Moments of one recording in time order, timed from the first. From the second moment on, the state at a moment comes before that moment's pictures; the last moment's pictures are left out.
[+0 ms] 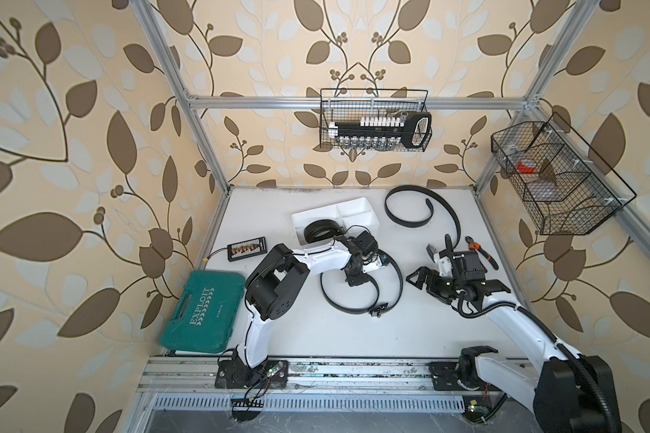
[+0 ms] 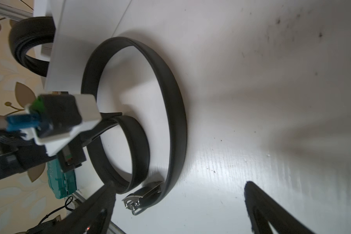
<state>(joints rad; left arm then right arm) -0.77 2.00 1.39 -0.66 0.00 0.38 0.09 1.10 0.54 -0.46 -0.42 0.55</state>
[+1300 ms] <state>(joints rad) -0.94 1.67 1.01 -0.62 -0.04 -1.29 0.33 1.34 0.71 -0.55 -0.07 0.49</state>
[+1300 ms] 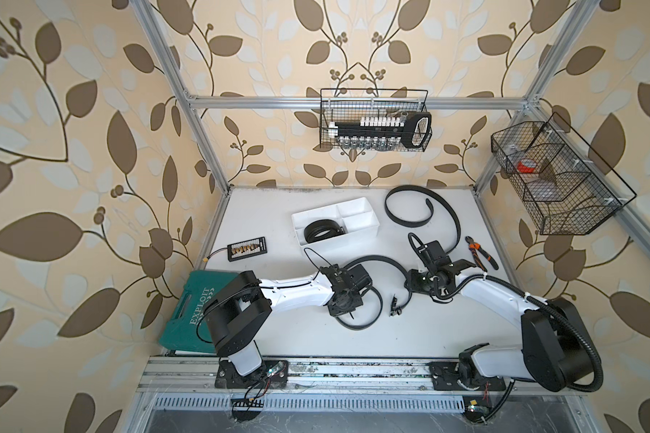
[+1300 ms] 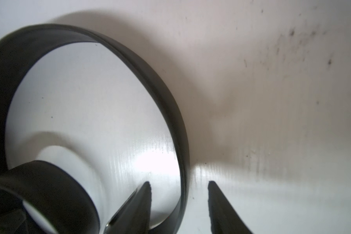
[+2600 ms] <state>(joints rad) -0.77 1.98 1.38 -0.69 0.18 -1.33 0.65 1.09 0.63 -0.33 -0.11 0.52</state>
